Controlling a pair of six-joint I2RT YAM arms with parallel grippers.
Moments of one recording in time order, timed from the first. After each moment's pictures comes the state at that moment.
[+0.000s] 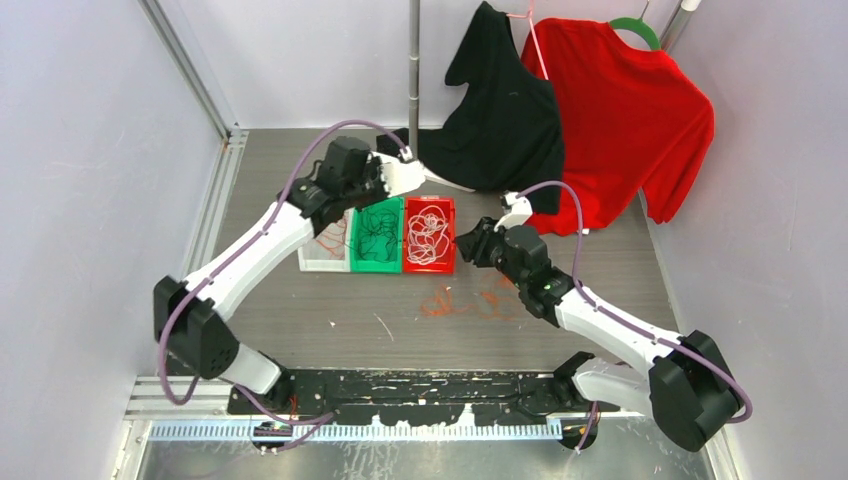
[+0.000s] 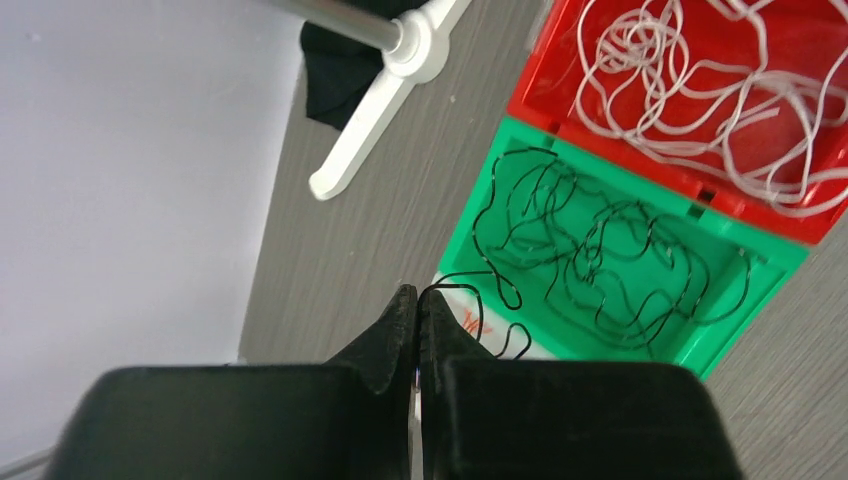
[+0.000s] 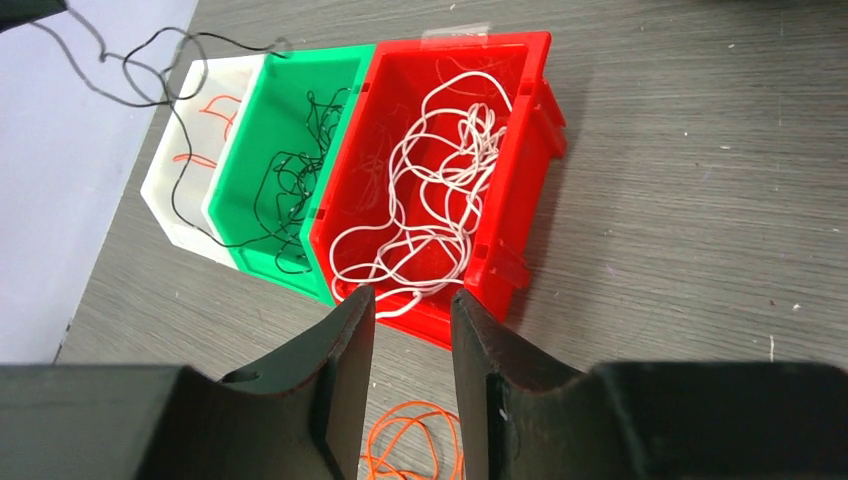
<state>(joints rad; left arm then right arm) -0.57 1.44 1.35 -0.50 -0.02 0.84 0.60 1.09 0.53 0.26 0.08 0.58</state>
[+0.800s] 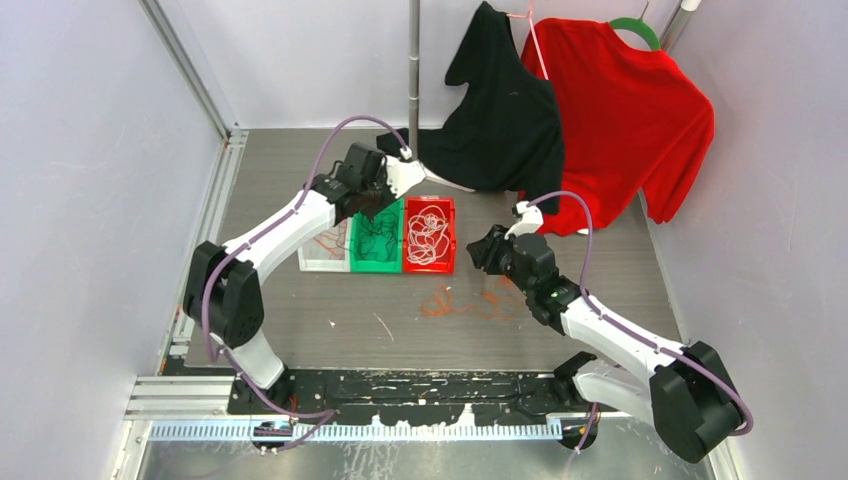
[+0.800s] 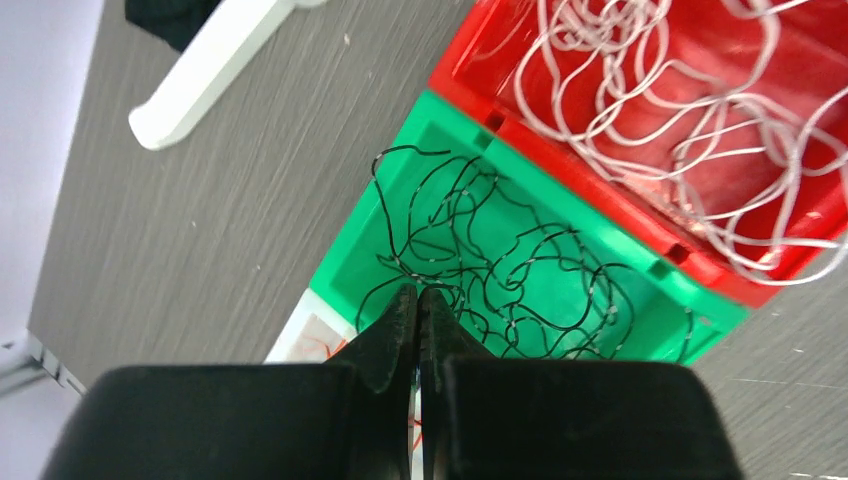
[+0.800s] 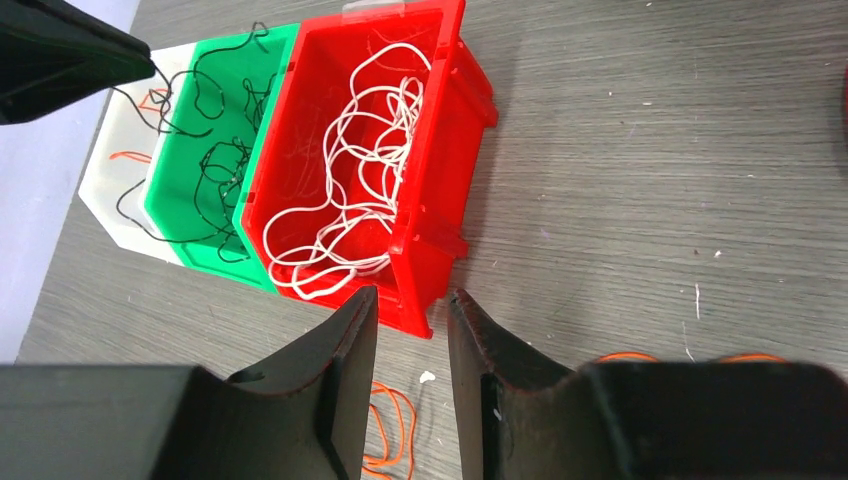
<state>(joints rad) -0.55 1.68 1.40 -0.50 0.02 0.58 0.54 1.04 0.45 0.25 0.09 0.58</state>
